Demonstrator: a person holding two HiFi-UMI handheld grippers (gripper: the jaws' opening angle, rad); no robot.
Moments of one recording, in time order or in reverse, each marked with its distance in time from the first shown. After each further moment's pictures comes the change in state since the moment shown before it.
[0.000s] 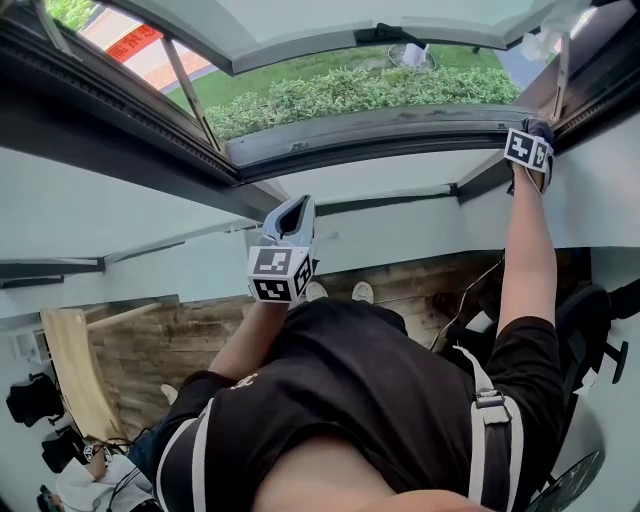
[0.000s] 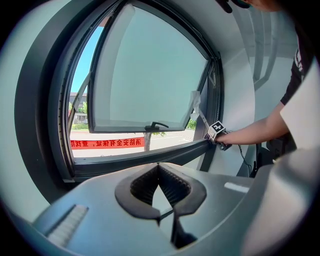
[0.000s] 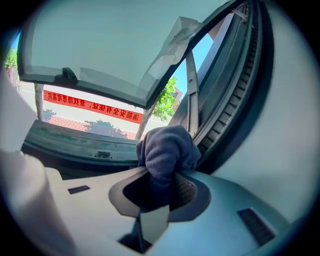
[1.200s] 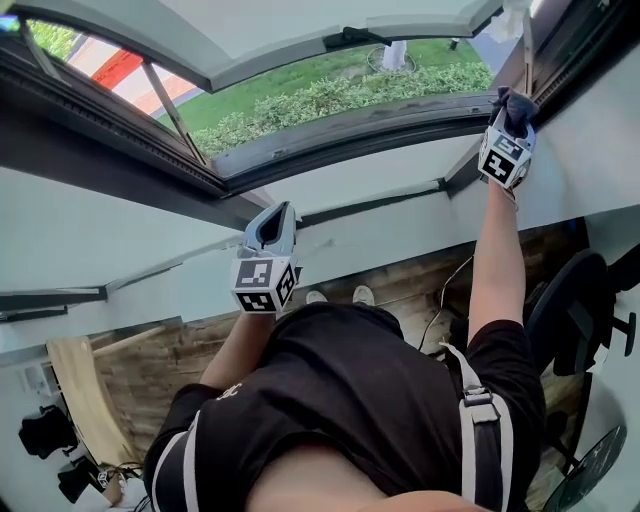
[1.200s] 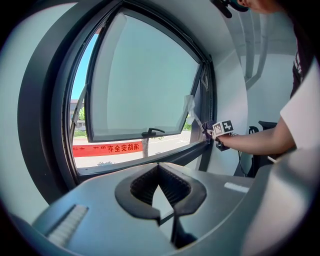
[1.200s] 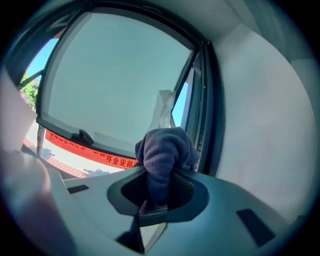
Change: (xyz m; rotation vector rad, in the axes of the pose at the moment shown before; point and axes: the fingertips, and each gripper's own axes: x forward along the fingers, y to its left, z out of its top) left arm -0.029 -0.006 0.021 0.069 -0.045 -0.020; right arm -0.121 -0.007 0.054 0.228 -0.540 0.007
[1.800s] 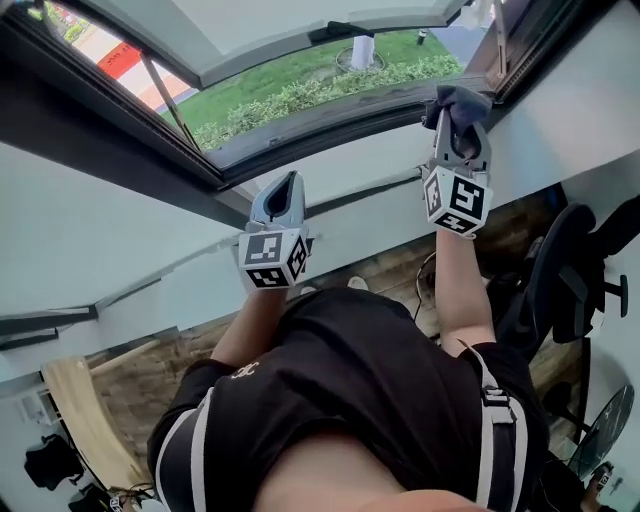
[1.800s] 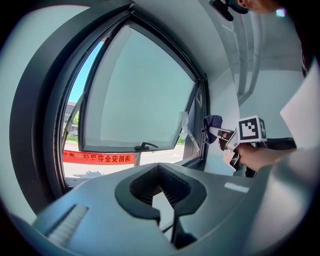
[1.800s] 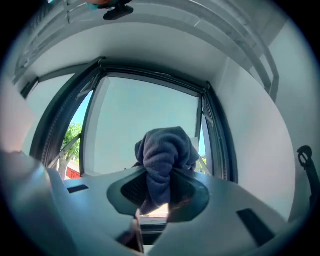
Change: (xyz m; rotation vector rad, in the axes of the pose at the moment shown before) left arm -0.002 -0.011 0.033 -0.047 -0.164 -0.093; right arm -0.203 0.109 0.123 0.194 -0.346 0.219
